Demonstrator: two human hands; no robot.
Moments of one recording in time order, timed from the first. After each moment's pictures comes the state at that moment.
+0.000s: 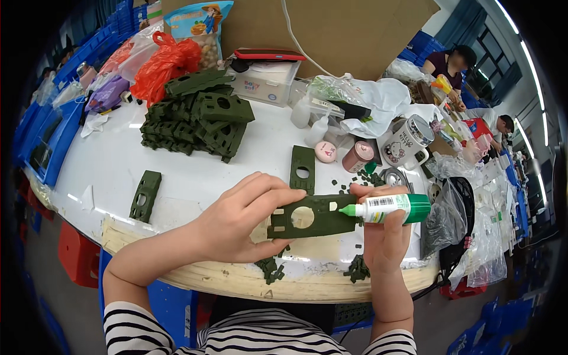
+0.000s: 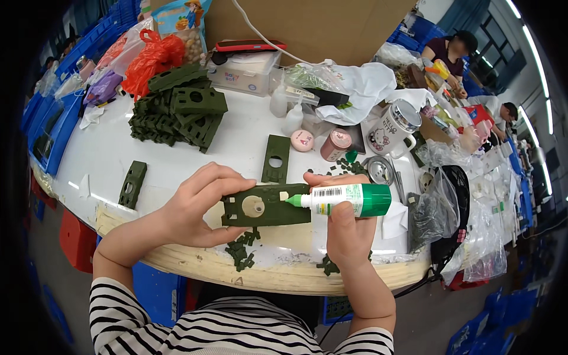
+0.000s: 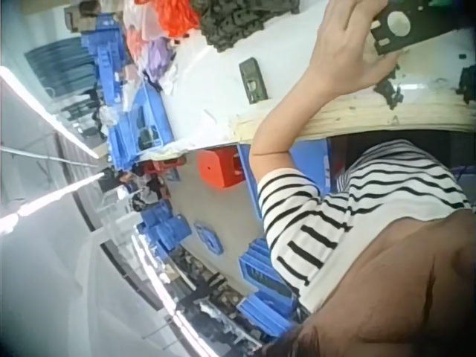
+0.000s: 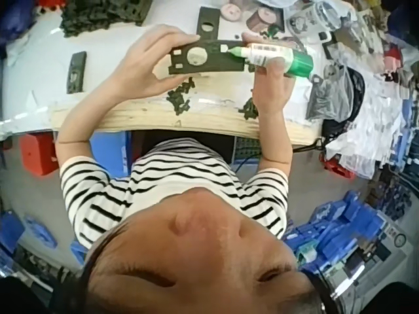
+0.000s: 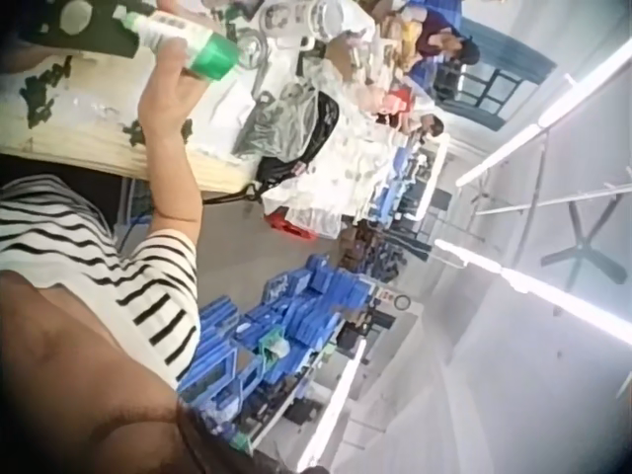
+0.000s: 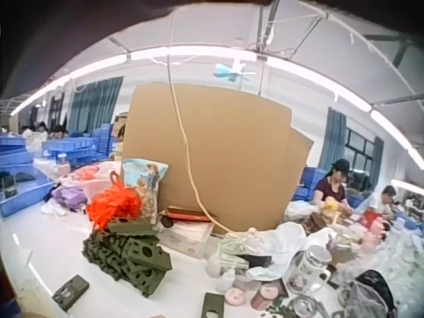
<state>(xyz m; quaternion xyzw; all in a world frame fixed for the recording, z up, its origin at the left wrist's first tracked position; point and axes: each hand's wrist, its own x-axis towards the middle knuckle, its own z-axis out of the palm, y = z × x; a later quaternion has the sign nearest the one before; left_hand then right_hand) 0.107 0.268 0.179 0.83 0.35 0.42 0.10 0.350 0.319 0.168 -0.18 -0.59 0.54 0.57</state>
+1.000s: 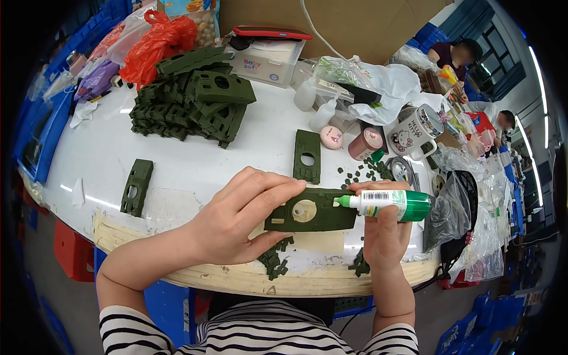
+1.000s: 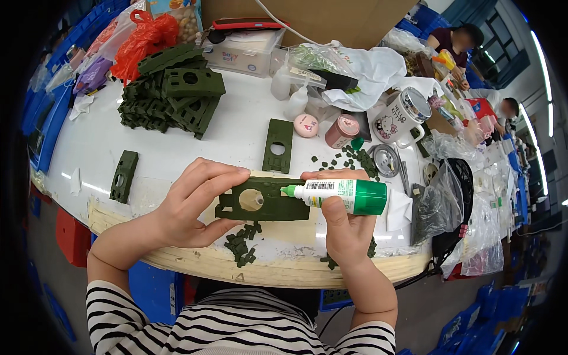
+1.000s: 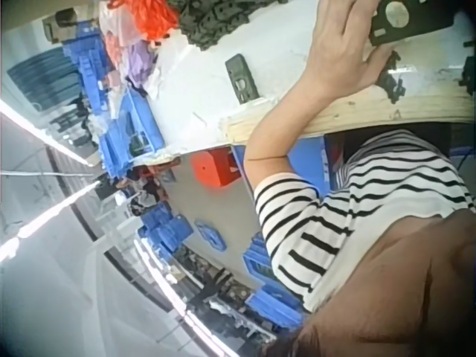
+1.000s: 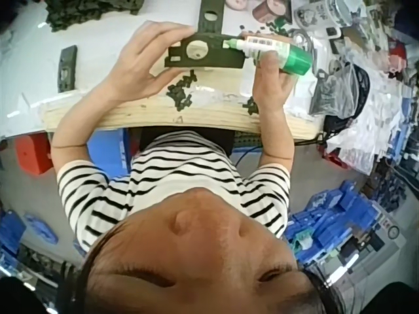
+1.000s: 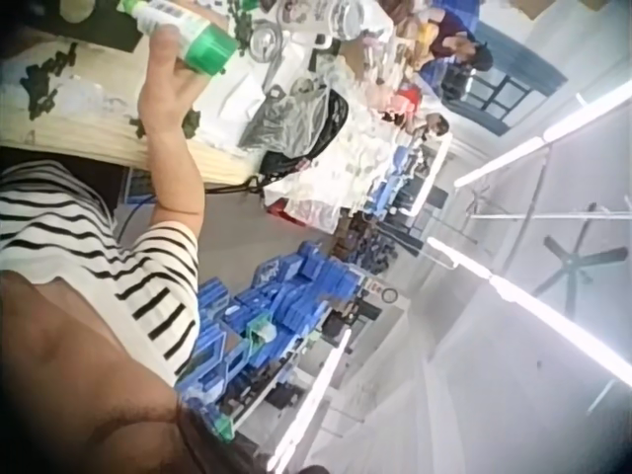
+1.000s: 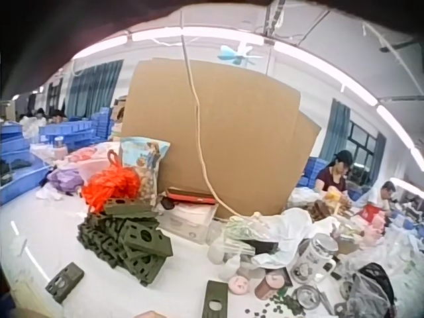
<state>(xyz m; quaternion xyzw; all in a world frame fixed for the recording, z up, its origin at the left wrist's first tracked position) 0.099 0.265 0.160 0.83 0.36 0.43 0.08 0.340 0.316 0.158 -0.24 -0.62 0.51 0.55</state>
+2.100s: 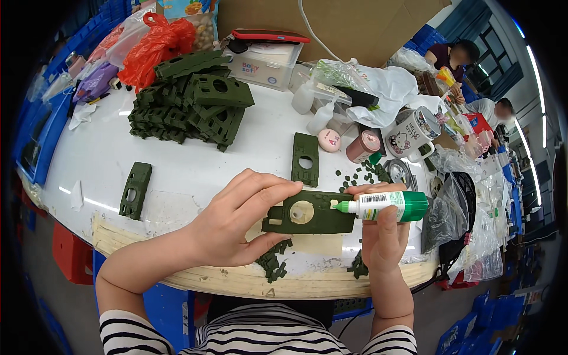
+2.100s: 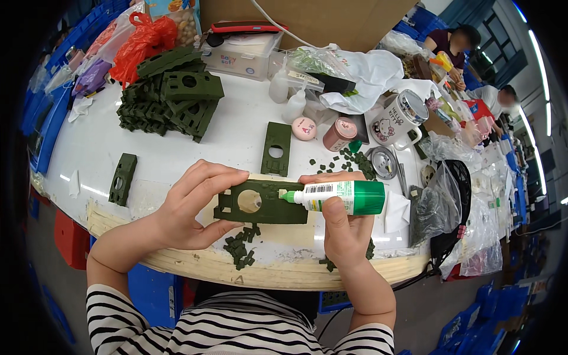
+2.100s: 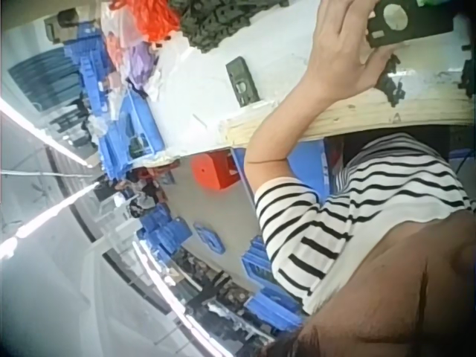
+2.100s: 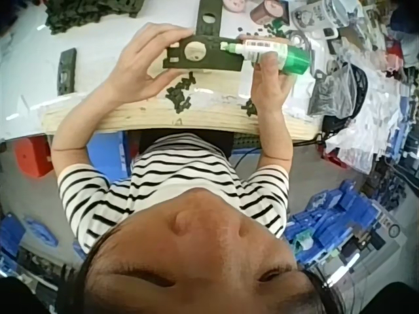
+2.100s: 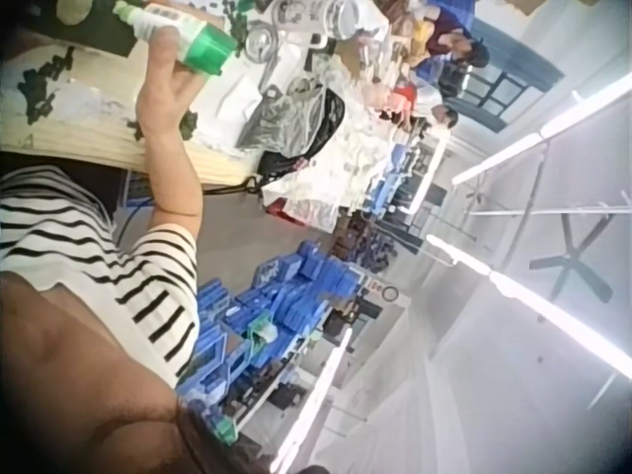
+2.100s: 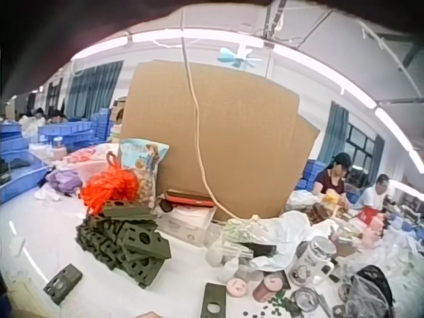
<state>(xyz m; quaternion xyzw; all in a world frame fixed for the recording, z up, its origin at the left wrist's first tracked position) 0.099 0.267 0.158 0.81 0.35 0.45 0.11 0.339 0.316 0.159 -0.23 -0.60 0.53 0.55</state>
